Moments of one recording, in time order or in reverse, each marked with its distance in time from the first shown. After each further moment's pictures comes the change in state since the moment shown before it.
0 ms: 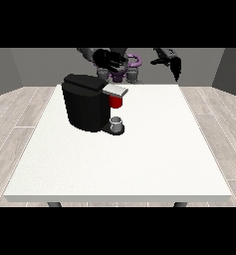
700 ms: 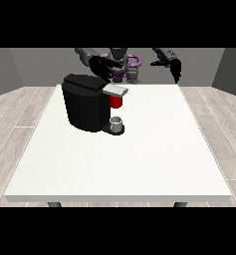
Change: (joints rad) left arm -0.014 -0.018 0.005 -0.020 -0.016 -0.003 0.009; right arm 0.002 -0.056 -0.035 0.010 -0.005 -0.039 0.061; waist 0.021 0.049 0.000
